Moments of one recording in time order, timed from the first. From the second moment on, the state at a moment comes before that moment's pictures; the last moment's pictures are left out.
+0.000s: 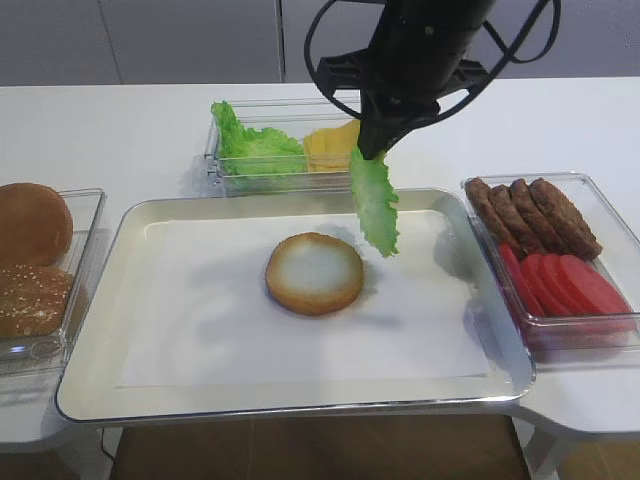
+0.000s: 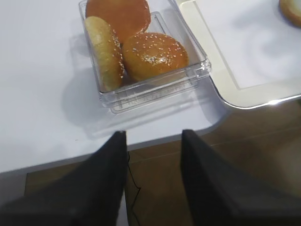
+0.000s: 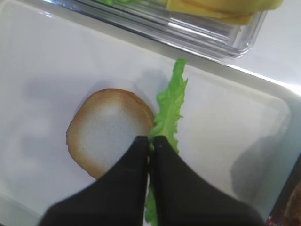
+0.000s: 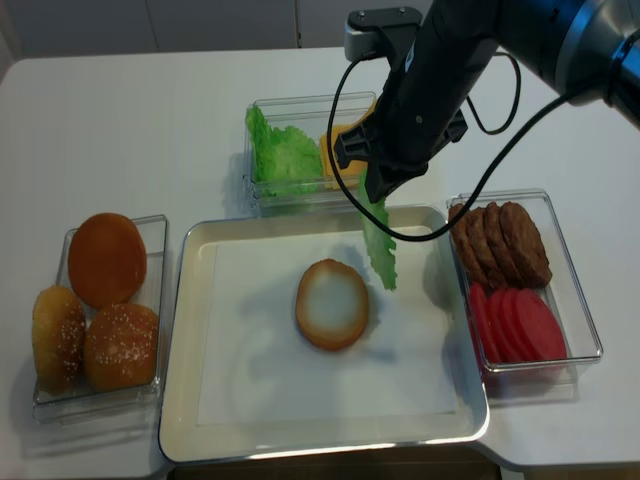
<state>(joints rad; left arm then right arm) -0.03 -0.02 -0.49 -0.02 1.18 0.07 0.45 1.84 -1.69 0.25 1.17 0.00</state>
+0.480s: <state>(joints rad) -0.03 -0.02 -0.49 -0.02 1.18 0.07 0.45 1.84 -1.69 0.29 1.19 0.00</state>
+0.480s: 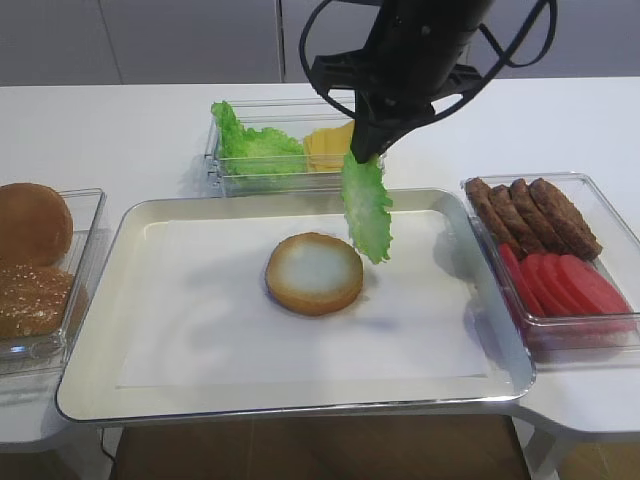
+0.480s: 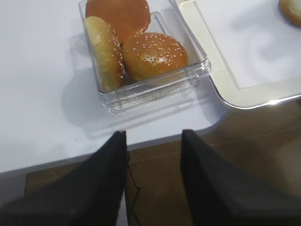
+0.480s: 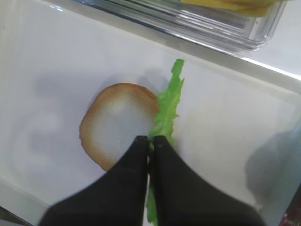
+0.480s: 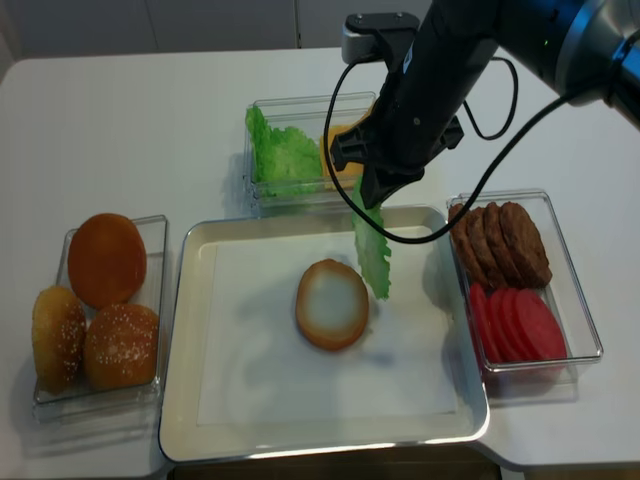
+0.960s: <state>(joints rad) -0.03 -0.02 -0.49 -0.02 1.18 0.07 0.47 1.86 -1.69 0.34 1.19 -0.01</state>
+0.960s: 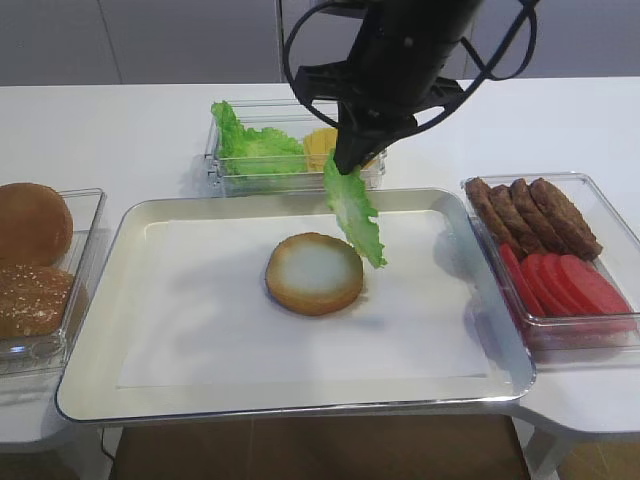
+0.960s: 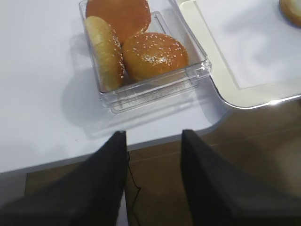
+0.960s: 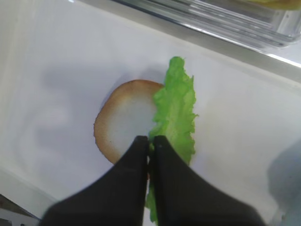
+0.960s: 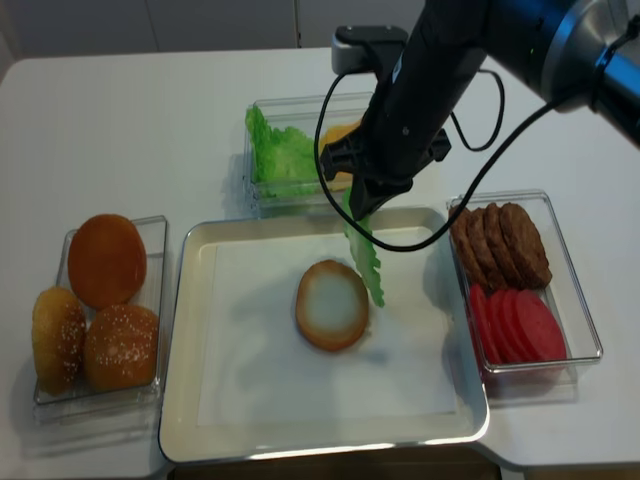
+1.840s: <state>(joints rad) -0.03 -0.02 -0.49 -0.02 1.18 0.07 0.51 1.88 -1.69 0.39 1.19 -0.03</state>
